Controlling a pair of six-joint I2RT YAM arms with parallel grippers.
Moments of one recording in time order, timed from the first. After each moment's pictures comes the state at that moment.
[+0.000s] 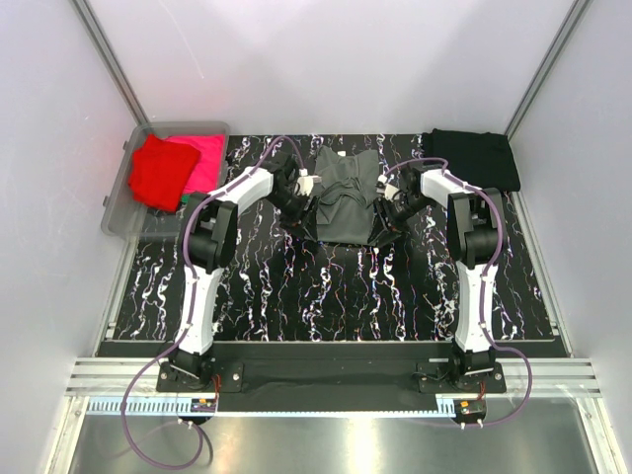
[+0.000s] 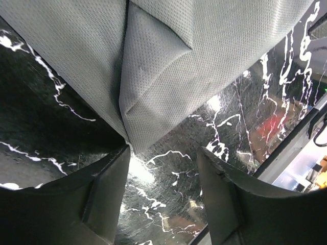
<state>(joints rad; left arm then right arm) -0.36 2.30 1.83 -0.92 0.65 0.05 0.16 2.27 1.67 -0.96 -0.74 -0.05</state>
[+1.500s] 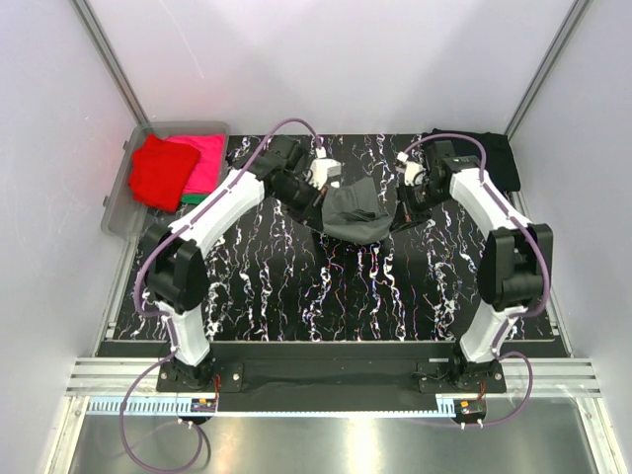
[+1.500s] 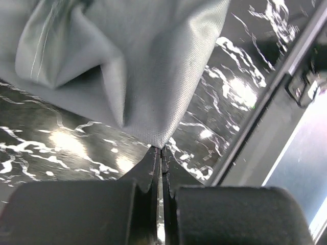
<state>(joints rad) -0.51 1.87 1.71 -0.93 0.61 0.14 0.14 1.82 1.50 -0.96 -0.59 -0.07</state>
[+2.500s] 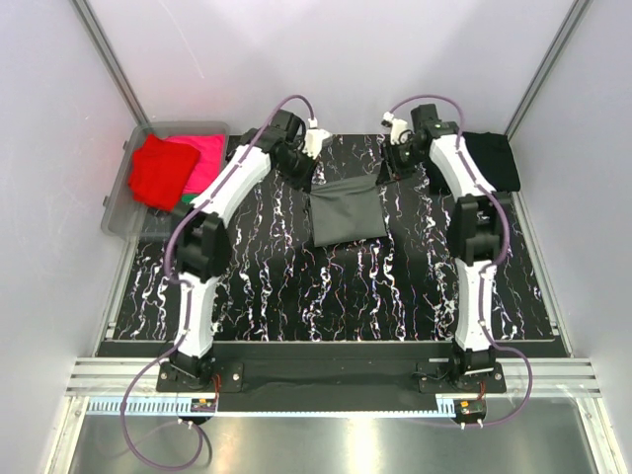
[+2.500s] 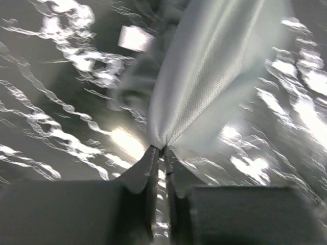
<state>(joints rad) -0.42 2.14 2.07 -0.94 0.37 0.23 0.14 2.28 2.15 -0.96 -0.56 -0.15</state>
